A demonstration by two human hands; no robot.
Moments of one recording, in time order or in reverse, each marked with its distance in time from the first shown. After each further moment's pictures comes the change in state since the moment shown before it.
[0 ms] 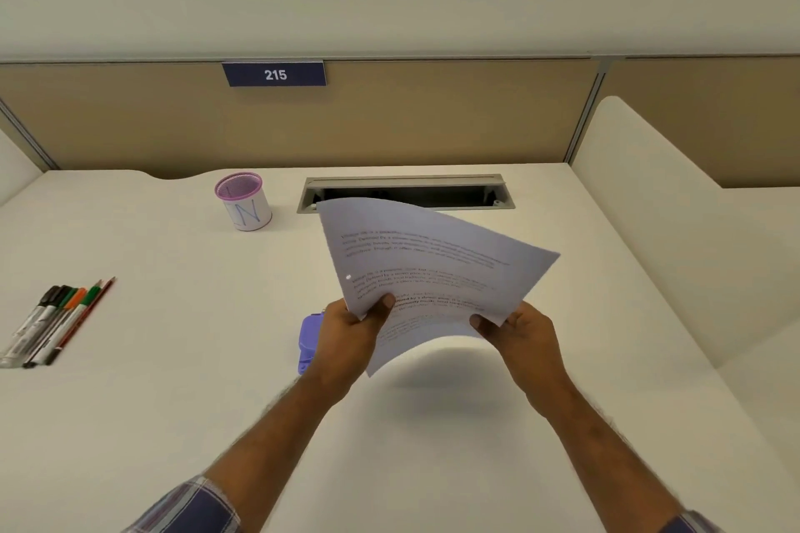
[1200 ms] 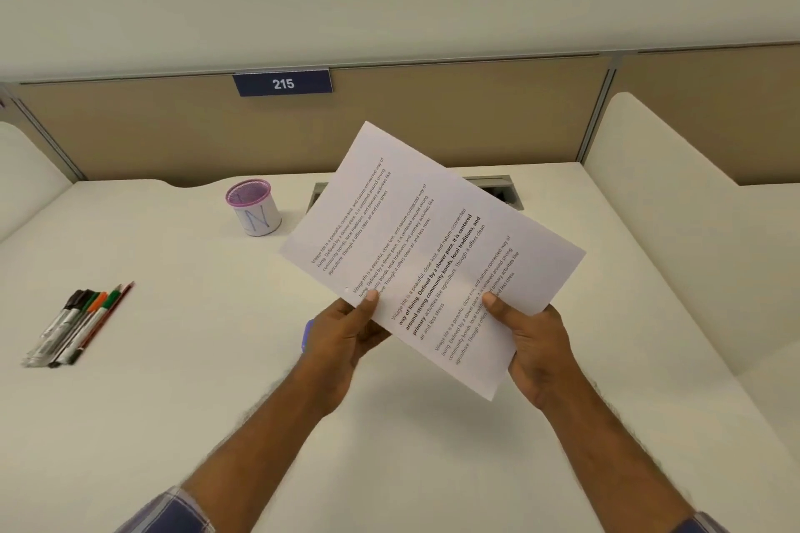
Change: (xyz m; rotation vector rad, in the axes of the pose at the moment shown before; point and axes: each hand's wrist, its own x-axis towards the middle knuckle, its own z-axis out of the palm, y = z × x) left_hand -0.005 0.010 -0.005 -0.385 -0.091 -0.221; right_hand 0.007 -0.020 0.000 0.718 -0.012 0.189
